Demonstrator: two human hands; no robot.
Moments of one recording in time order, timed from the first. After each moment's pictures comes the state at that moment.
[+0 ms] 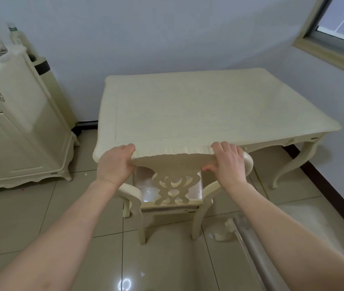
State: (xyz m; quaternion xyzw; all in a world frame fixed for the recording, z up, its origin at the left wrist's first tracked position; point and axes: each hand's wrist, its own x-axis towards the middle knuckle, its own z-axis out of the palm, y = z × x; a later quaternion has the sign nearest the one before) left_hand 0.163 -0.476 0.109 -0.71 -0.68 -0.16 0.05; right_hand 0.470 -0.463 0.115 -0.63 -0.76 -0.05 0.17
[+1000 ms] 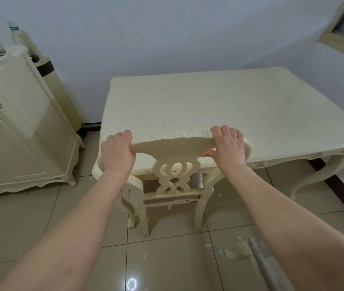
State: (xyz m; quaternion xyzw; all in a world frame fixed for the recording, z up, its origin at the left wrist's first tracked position) left_hand 0.150 -0.354 0.110 -0.61 -0.76 -0.17 0.09; right_hand 0.434 -0.309 0.110 -0.62 -0.77 -0.10 0.14
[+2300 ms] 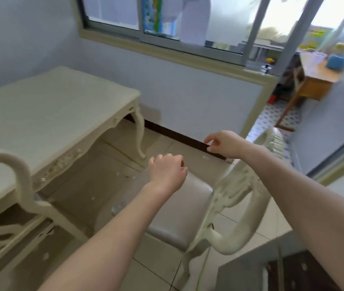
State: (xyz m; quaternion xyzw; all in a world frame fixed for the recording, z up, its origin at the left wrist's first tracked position) left_hand 0.727 -0.657 0.157 -0.93 -0.31 -0.06 -0.18; right_hand 0.907 -0.747 0.207 -0.87 -0.45 0.16 0.08
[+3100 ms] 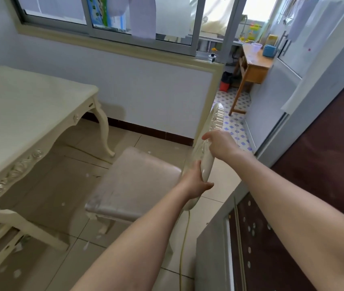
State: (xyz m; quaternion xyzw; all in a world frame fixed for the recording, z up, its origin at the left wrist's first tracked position) left_hand 0.740 -0.821 0.117 -0.84 -0.16 0.05 -0.52; right_hand 0.847 -0.885 0.192 -0.95 -0.26 0.04 0.18
